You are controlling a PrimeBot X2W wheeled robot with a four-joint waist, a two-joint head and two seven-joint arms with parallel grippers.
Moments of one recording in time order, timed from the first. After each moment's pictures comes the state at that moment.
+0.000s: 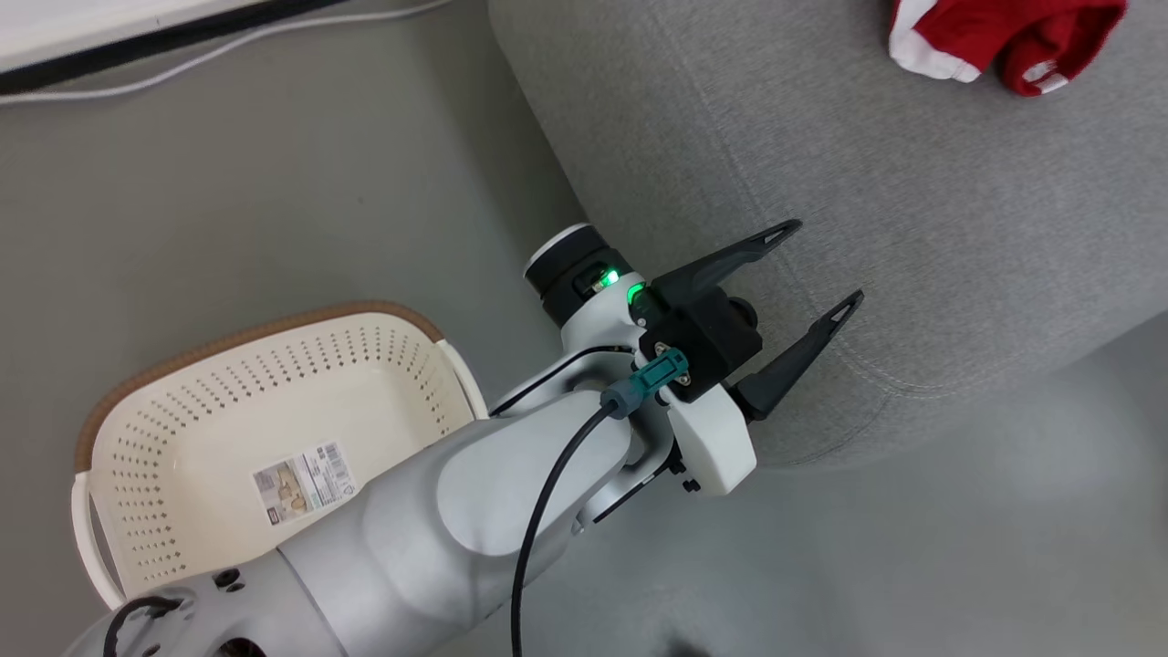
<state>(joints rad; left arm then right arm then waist) -0.94 0.06 -1.18 0.44 -0.60 0.06 -0.26 -0.70 -0.69 -0.07 0.29 0.53 0.13 -0.26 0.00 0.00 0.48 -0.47</state>
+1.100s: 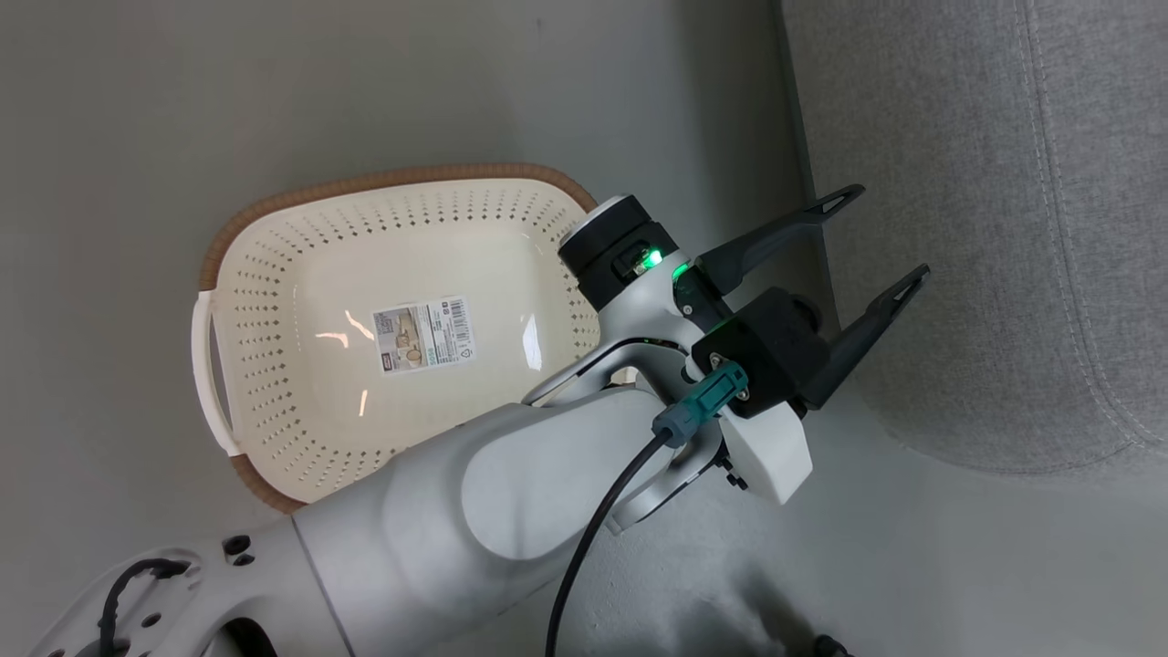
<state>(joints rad) -1.05 0.06 -1.29 0.34 -0.63 0.21 -0.26 -0.93 -0.81 0.24 0.80 0.79 0.13 -0.26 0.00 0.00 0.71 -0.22</state>
